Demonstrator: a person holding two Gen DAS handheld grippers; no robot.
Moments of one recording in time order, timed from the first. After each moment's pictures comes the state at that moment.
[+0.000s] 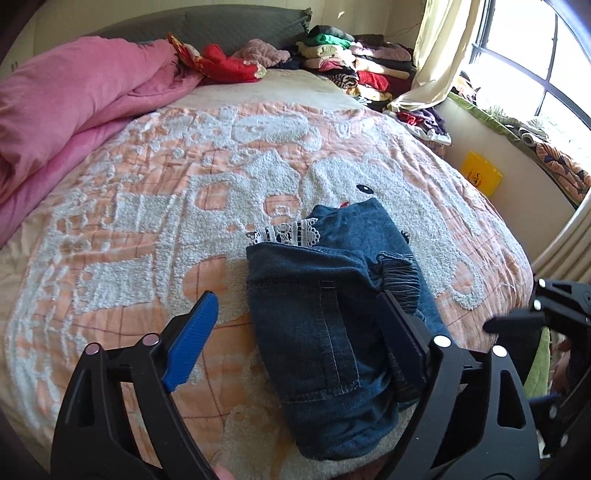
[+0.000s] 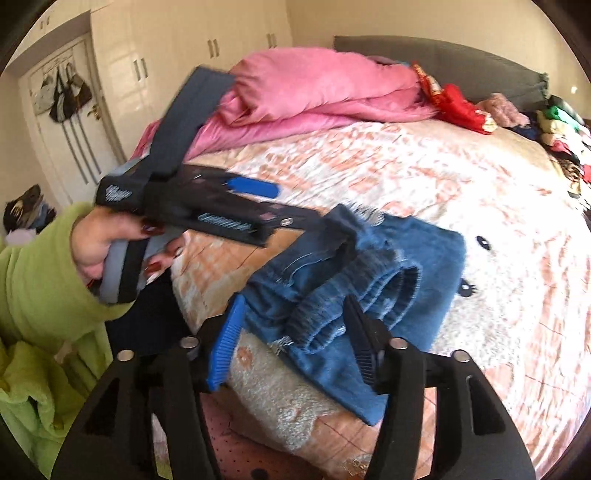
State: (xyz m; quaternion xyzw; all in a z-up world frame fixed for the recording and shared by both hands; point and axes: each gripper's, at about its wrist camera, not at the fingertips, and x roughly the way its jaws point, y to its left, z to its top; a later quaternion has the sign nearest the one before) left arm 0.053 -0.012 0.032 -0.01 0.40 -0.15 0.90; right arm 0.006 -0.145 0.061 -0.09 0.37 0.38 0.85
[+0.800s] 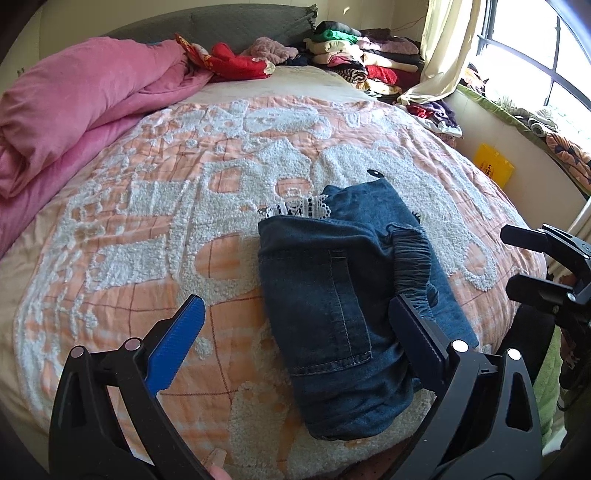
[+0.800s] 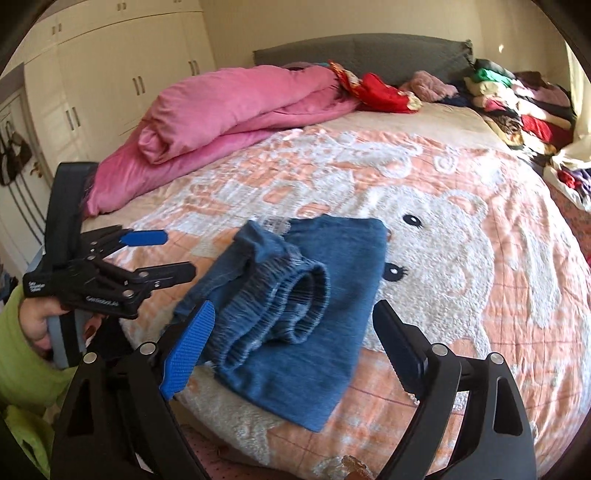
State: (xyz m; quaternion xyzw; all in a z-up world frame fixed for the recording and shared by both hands) left arm 0.038 -0.012 0.015 0.01 0.41 -0.13 0.90; right arm 0.038 -0.191 0.047 -0.01 0.38 0.26 0.89
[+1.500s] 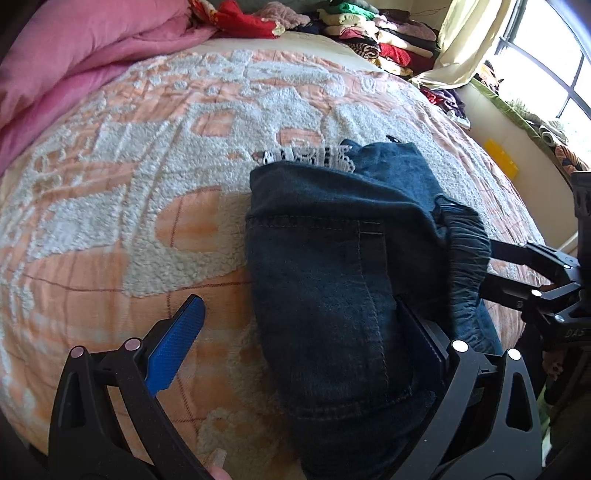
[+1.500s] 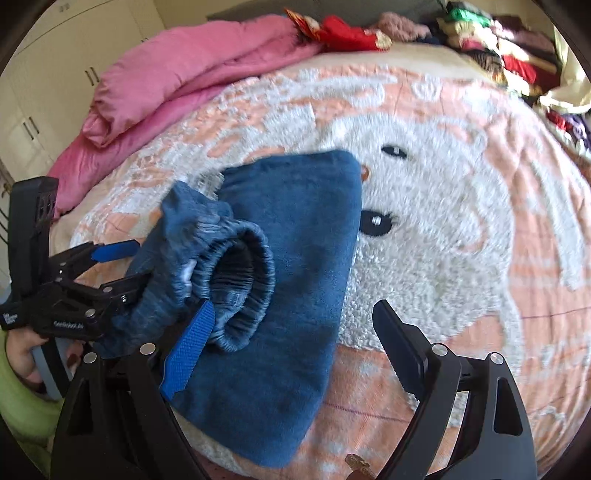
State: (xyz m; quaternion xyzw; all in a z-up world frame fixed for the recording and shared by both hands) left arm 0.078 -0.014 -0.042 -0.04 0.47 -0.13 0.87; right arm 0.101 -0.191 -0.021 0.02 0.48 0.21 0.85
